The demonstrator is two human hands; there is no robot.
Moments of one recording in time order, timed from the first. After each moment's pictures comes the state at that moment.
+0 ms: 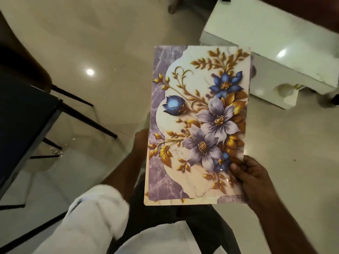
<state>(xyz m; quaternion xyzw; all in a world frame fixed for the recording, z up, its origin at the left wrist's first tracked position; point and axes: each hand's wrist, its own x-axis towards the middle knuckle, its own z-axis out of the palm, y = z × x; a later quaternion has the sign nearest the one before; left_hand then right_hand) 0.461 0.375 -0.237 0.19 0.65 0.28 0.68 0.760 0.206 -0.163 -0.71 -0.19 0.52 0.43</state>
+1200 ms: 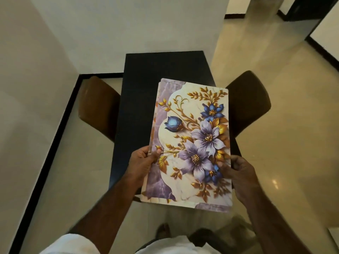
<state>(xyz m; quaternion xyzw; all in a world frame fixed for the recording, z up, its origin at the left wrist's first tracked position) -0.076 0.211 -0.022 0.04 0.68 0.62 0.39 0.160 0.452 -0.036 -0.46 -0.56 0.67 0.18</state>
